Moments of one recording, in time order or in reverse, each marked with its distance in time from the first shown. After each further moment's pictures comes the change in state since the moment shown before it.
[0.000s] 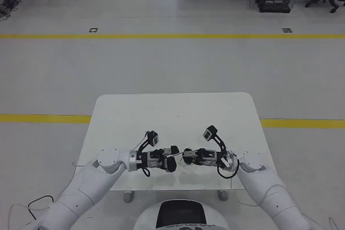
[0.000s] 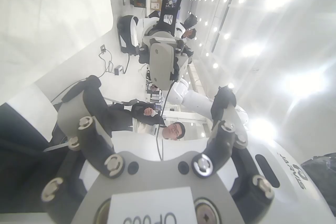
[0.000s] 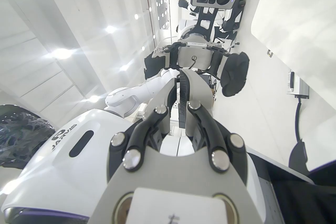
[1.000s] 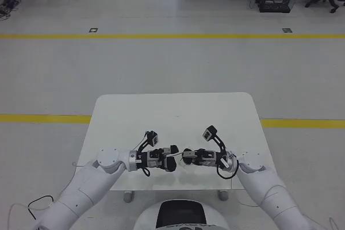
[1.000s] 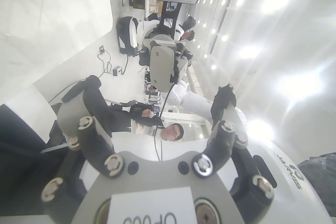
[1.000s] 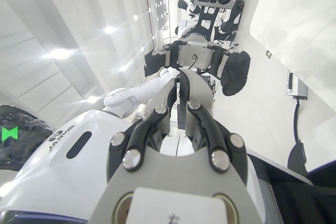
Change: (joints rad) left arm -0.004 0.002 0.009 0.008 -0.016 0.000 0.004; right arm -0.001 0.008 -0.019 -0.010 0.000 -0.008 -0.023
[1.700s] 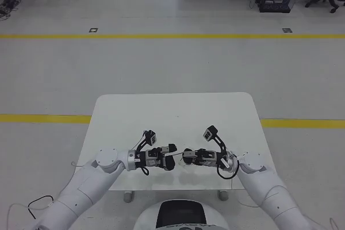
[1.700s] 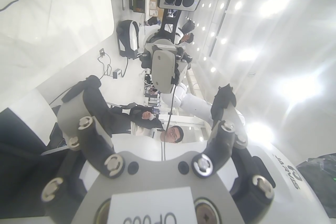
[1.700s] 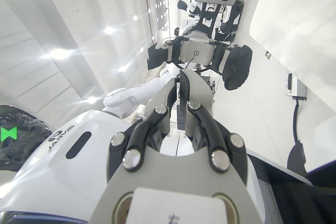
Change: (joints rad) left arm -0.001 0.003 -0.006 0.015 -0.008 -0.012 0.007; right arm -0.007 0.004 0.006 -0.011 -0.003 0.000 -0.004
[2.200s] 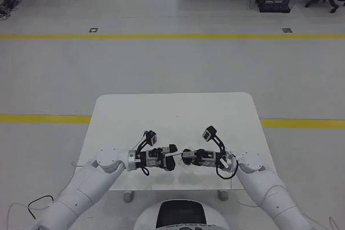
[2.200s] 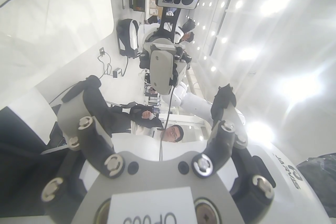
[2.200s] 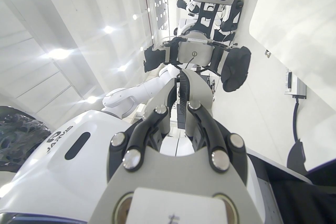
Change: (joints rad) left arm -0.002 0.000 0.006 -0.005 0.001 0.005 -0.002; right arm 0.007 -0.001 -0.012 0.006 0.002 0.000 -0.004
